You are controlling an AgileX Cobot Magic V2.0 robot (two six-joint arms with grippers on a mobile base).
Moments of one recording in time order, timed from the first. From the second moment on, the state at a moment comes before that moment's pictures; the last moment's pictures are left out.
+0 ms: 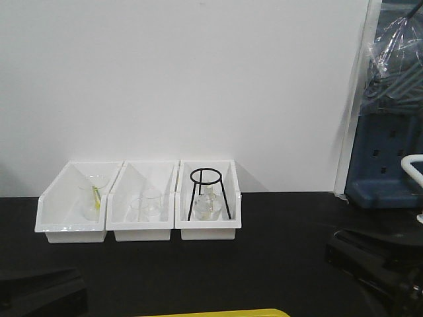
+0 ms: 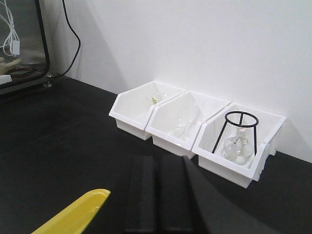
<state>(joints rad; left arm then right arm) -0.20 0.76 -0.72 1.76 -0.78 -2.04 0.28 0.79 -0.66 -1.77 -0.45 1.74</state>
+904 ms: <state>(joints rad) -0.20 0.81 -0.69 0.75 -0.47 -0.85 0.28 0.79 -0.66 -1.77 -0.45 1.74</state>
